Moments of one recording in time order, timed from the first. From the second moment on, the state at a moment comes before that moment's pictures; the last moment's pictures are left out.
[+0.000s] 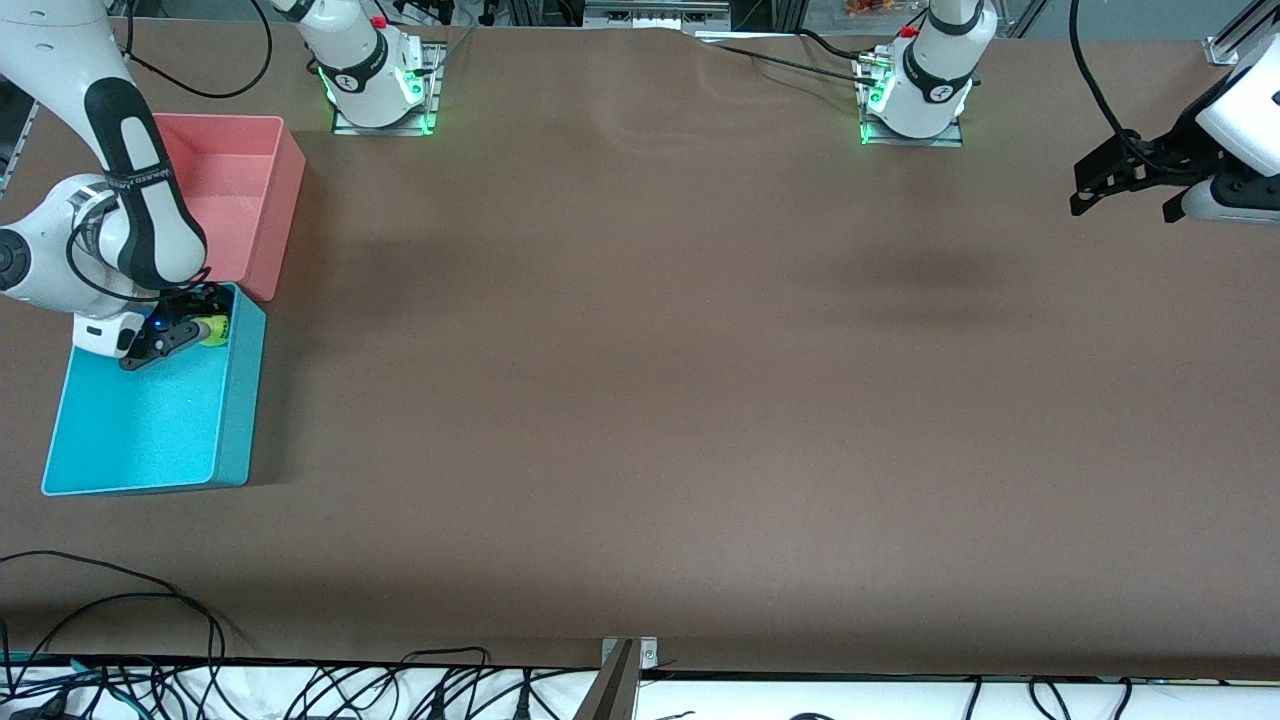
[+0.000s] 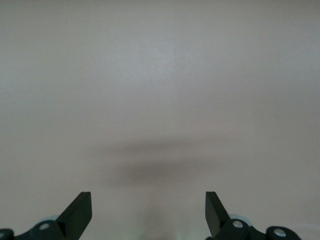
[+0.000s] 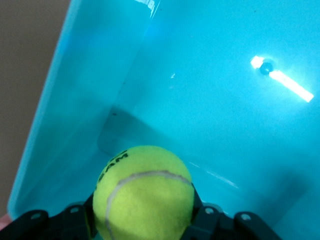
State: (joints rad) left arm -0.02 -0.05 -0.04 -1.56 -0.02 1.47 0.00; right arm 0.02 0.44 -0.38 -2.16 0.17 2.41 -1.00
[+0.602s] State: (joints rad) left arm -0.02 -0.05 -0.04 -1.56 -0.02 1.47 0.00; right arm 0.02 0.35 -0.38 -2.03 0.17 2.13 -1.00
